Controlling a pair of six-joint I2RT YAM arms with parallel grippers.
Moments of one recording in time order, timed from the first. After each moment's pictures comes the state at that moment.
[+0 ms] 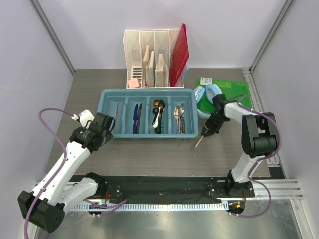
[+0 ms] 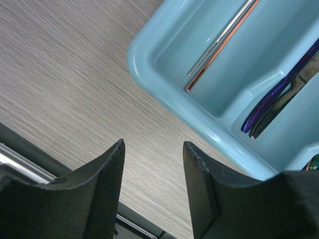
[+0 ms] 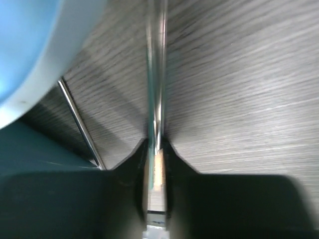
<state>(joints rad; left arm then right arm) -0.41 0.94 0.87 -1.03 -0.56 -0.99 0.11 1.76 1.04 -0.73 -0.19 0.74</state>
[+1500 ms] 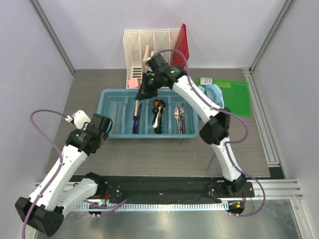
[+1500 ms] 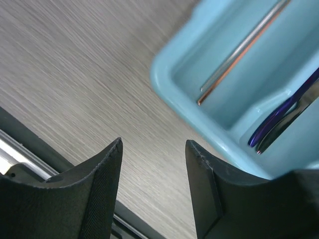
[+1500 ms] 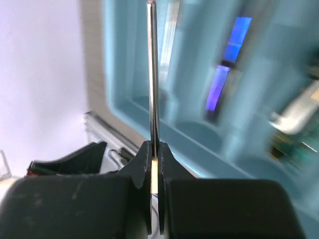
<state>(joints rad) -0.41 0.91 0.88 -1.07 -0.63 -1.02 0.66 2.21 2.39 -1.03 -0.36 0.76</state>
